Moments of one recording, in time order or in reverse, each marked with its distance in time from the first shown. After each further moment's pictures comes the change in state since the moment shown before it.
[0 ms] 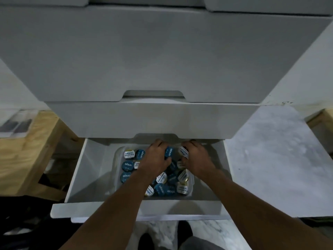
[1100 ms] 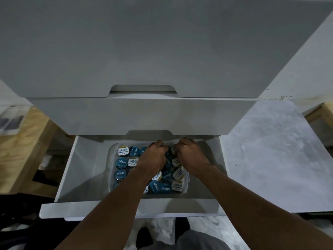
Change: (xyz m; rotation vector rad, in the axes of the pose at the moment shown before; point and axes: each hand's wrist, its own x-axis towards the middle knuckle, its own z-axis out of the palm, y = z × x) left_hand 0.009 -0.001 0.022 0.150 -0.113 0.080; right_hand 0.005 0.008 0.002 -0.153 -0.075 -0.160
